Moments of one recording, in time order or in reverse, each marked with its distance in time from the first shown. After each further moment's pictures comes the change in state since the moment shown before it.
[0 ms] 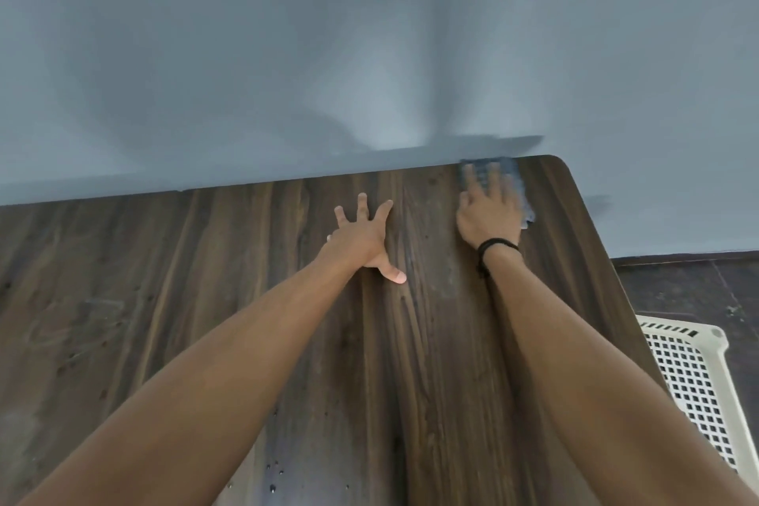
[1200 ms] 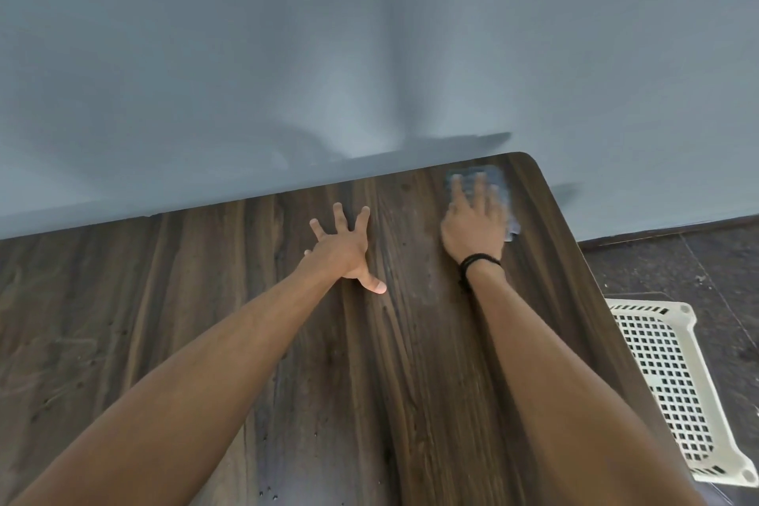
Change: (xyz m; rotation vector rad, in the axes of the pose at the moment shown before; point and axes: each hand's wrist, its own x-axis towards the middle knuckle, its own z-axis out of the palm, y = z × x) left_hand 0.013 0.007 -0.005 0.075 -0.078 -0.016; right_hand -0.013 0.011 -0.002 0.026 0.034 0.096
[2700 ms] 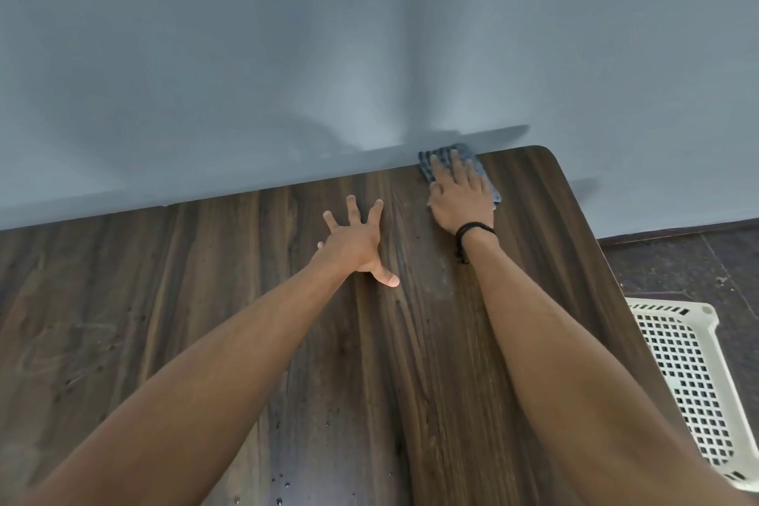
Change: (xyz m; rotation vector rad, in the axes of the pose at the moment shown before) left_hand -0.004 0.001 0.000 -0.017 0.012 0.009; right_hand 0.026 -0.040 0.010 0.005 -0.096 -0.107
